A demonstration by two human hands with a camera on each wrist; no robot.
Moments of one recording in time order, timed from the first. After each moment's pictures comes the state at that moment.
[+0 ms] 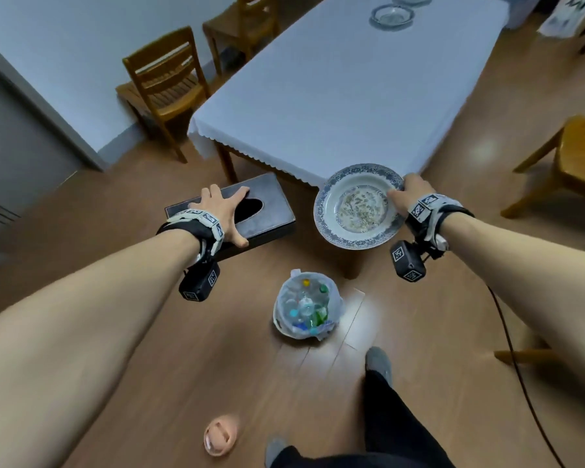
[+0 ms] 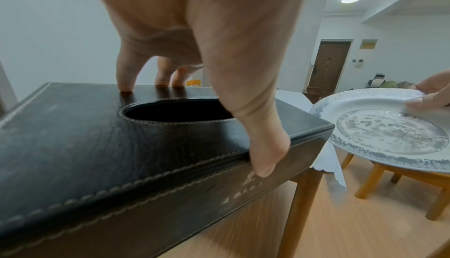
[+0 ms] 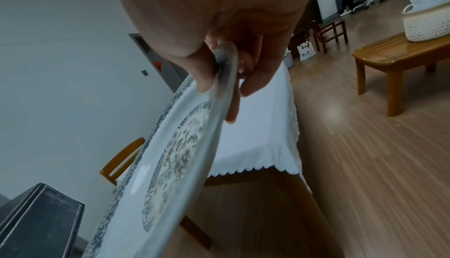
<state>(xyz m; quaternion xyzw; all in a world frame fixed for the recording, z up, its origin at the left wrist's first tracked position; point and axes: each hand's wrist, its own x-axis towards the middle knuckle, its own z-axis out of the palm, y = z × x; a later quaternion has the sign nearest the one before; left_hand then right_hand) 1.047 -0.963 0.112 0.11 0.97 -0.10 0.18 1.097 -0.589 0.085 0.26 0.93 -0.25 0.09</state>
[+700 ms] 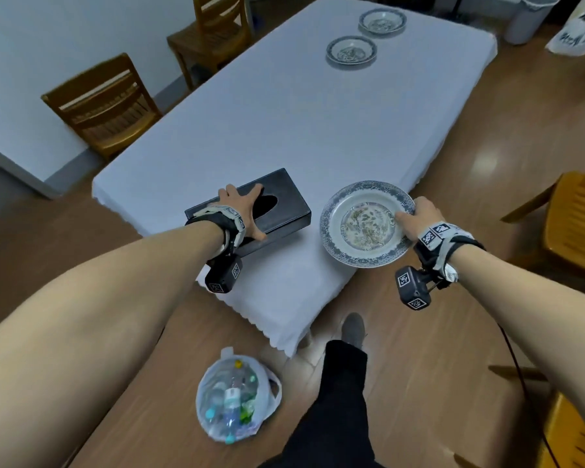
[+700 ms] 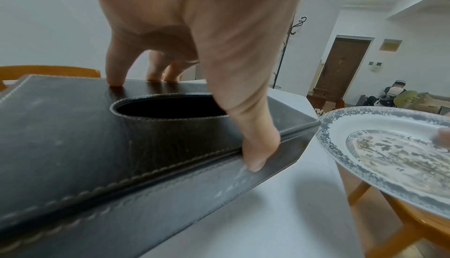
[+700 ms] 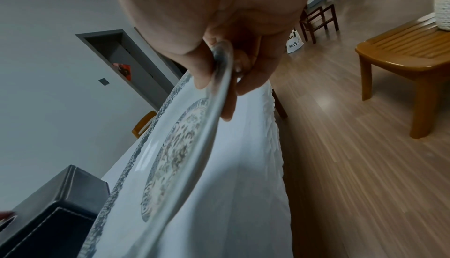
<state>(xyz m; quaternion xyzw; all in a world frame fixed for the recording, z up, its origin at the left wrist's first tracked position) 0.750 -0.579 0.074 0.08 0.98 -0.04 0.19 0.840 -0.232 0.040 0.29 0.90 -0.32 0.09</state>
